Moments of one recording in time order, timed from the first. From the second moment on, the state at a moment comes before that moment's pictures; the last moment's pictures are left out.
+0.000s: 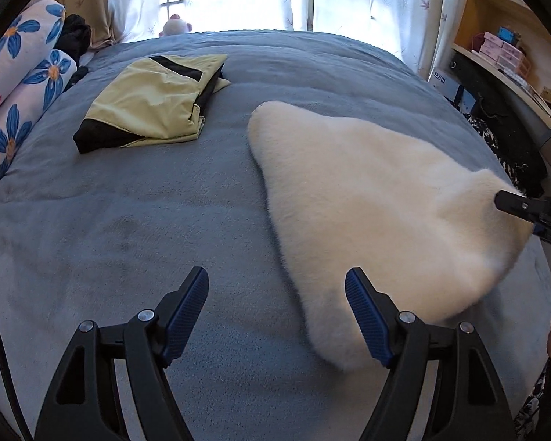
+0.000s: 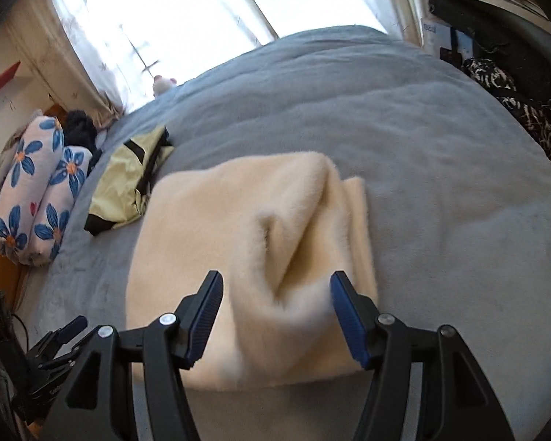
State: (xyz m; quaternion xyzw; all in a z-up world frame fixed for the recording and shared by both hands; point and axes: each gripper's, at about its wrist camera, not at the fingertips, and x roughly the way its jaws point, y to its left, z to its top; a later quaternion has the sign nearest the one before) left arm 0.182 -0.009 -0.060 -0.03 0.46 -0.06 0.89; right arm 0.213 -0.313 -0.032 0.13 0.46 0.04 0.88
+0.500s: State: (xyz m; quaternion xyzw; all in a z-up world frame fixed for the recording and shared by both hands) left arm 0.191 -0.049 -0.083 0.02 0.47 -0.09 0.88; right arm 0.152 -0.346 -0.115 0.16 0.47 0.00 0.87
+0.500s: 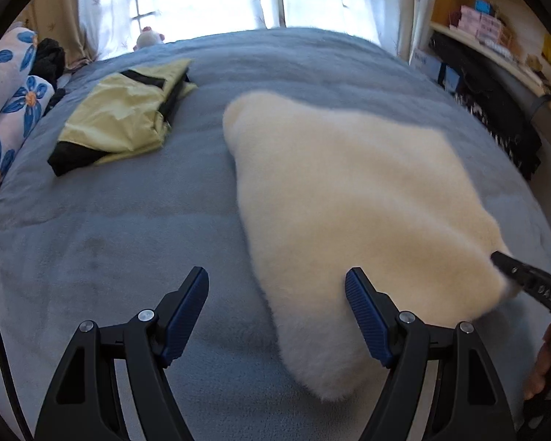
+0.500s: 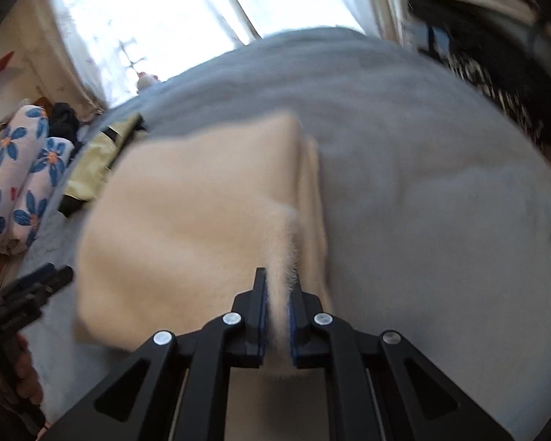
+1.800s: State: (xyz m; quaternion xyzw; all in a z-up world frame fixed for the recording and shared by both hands) left arm 0.292 -0.041 -0.087 -0.08 0.45 -0.12 0.88; right arm 0.294 -0.358 -0.090 0.10 0.46 -0.06 0.88
